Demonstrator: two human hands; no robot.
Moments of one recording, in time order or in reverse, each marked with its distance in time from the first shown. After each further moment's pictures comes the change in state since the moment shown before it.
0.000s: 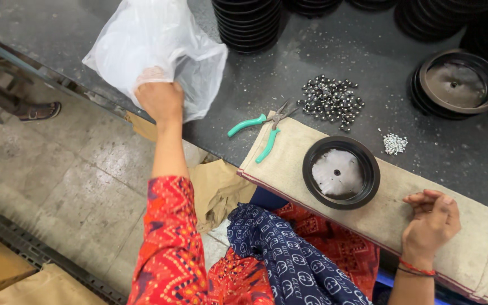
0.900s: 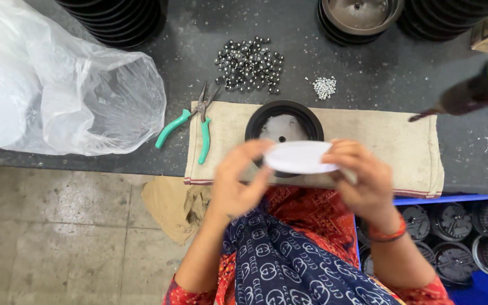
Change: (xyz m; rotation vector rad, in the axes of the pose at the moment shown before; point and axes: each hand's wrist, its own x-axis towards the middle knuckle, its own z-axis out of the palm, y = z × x) left_hand -0.132 0.195 -0.207 -1.507 -0.773 0.287; right_hand -0.040 -0.156 0.124 -0.648 -0.543 -0.372
